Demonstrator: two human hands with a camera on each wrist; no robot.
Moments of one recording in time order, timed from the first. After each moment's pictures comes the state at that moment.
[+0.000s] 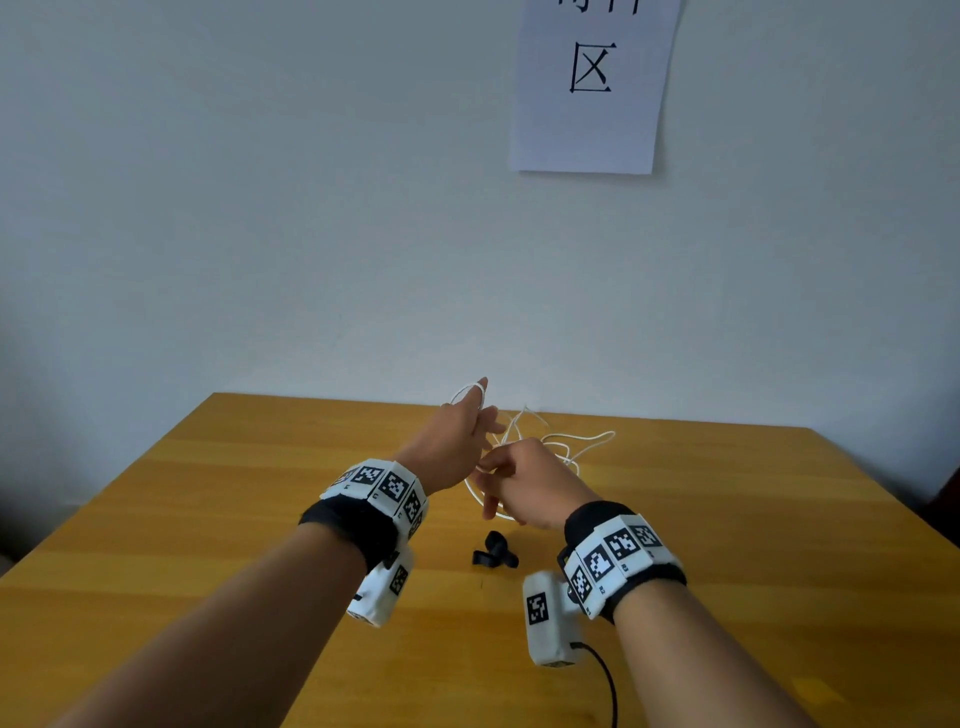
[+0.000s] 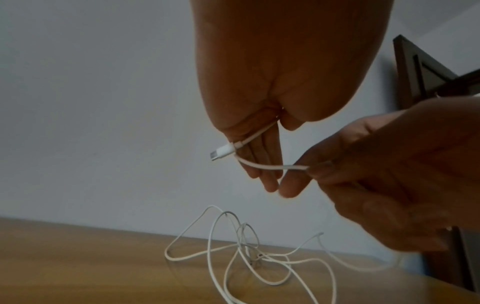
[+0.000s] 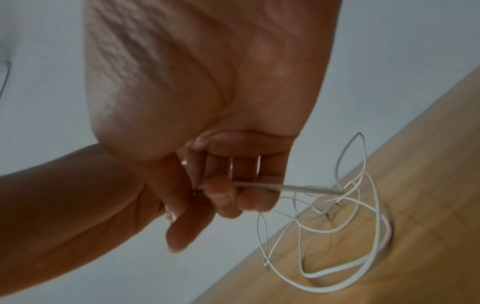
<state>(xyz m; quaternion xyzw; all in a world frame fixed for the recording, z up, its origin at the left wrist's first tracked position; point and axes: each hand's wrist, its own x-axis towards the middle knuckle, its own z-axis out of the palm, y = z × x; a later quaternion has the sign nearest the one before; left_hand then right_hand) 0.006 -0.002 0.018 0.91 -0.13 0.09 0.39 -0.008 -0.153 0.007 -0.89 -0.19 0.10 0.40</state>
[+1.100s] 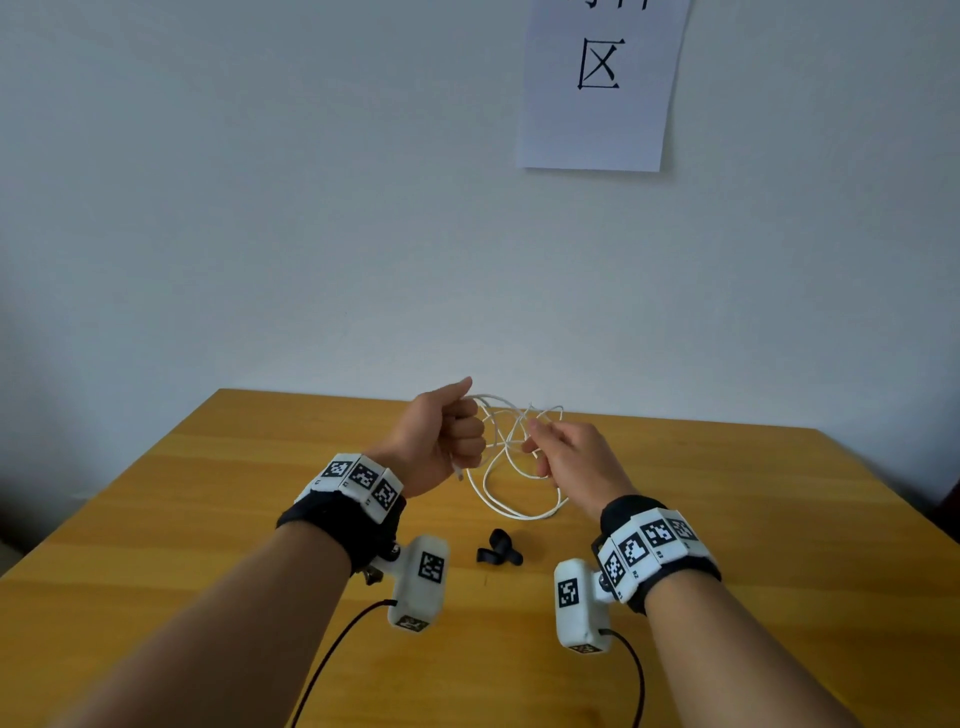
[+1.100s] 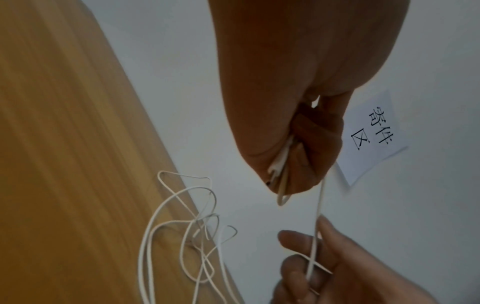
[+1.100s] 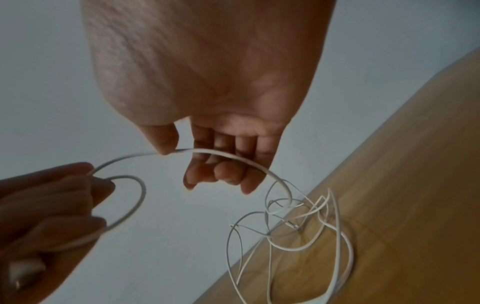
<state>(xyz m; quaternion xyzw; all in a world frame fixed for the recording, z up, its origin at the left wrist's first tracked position) -0.009 0.014 0.030 0.51 0.00 -0.15 0.84 0.008 -0.184 0.006 -0.86 -0.11 -0.03 0.49</state>
